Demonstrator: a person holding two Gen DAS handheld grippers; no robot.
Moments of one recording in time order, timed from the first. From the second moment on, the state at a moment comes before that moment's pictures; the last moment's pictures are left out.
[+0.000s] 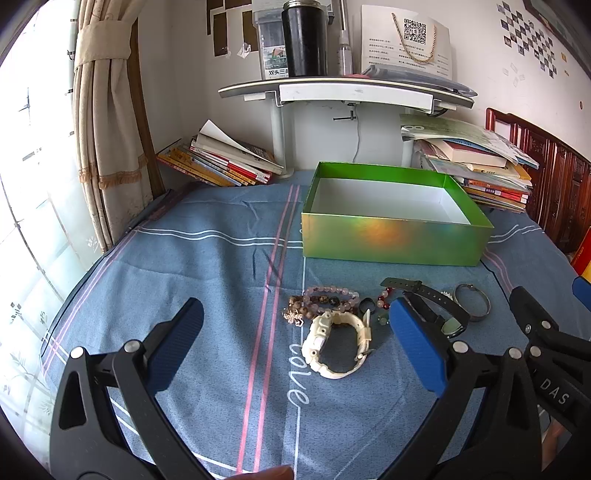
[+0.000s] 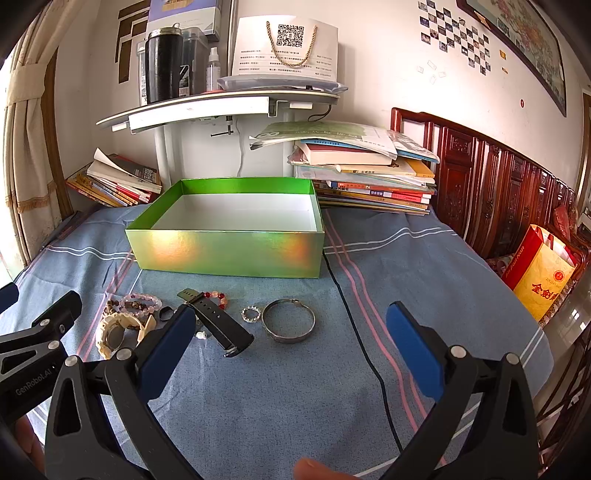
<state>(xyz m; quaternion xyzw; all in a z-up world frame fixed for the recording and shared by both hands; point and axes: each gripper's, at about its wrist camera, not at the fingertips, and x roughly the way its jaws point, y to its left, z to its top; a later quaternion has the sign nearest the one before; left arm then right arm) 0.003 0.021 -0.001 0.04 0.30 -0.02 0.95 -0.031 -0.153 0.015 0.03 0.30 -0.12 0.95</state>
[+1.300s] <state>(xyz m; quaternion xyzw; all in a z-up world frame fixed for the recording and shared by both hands) 0.032 0.017 -0.029 0.06 0.38 -0.02 0.92 -0.001 -0.201 -0.032 0.03 0.42 -0.15 0.90</state>
